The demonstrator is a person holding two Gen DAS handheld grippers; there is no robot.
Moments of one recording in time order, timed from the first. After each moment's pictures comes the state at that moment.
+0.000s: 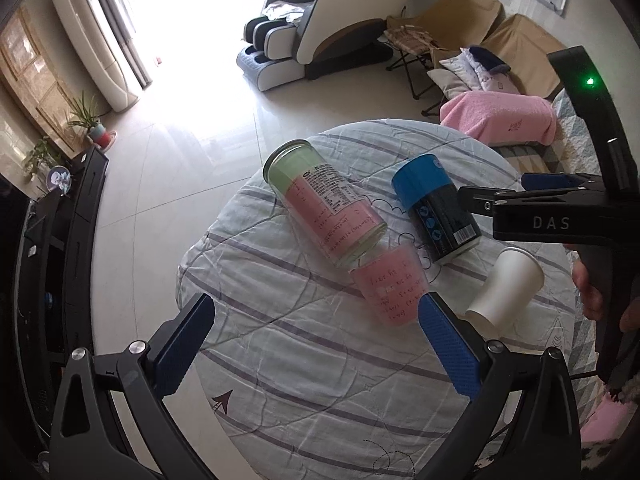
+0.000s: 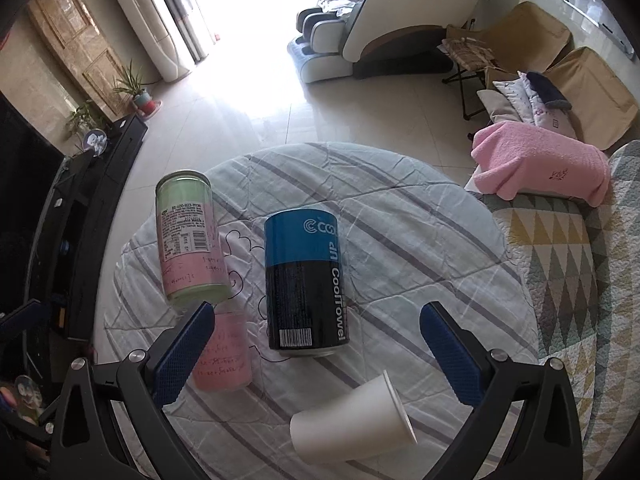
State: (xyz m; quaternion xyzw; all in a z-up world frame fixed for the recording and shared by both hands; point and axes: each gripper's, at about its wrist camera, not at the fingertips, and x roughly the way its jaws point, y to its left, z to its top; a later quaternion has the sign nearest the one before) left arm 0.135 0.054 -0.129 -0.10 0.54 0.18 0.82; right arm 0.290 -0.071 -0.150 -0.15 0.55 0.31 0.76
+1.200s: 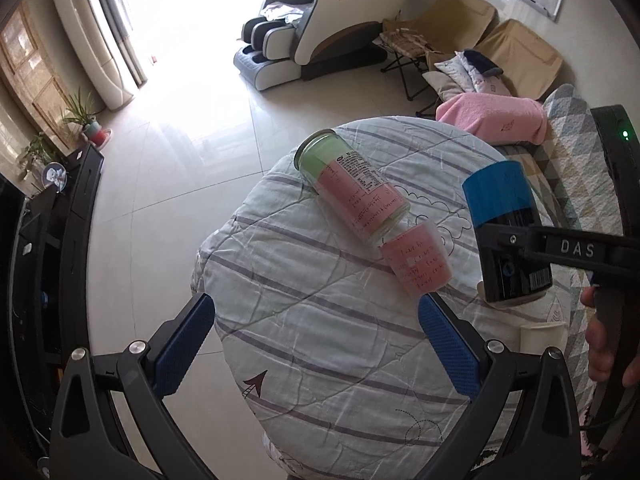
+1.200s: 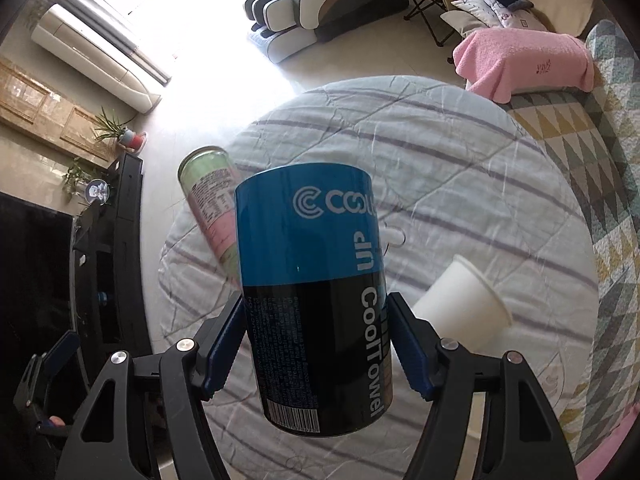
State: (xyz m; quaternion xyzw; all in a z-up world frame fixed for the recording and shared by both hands) left arm 0.085 0.082 -0.113 -0.11 0.53 0.15 0.83; right arm 0.225 -0.087 -0.139 0.00 0.63 0.24 0.74
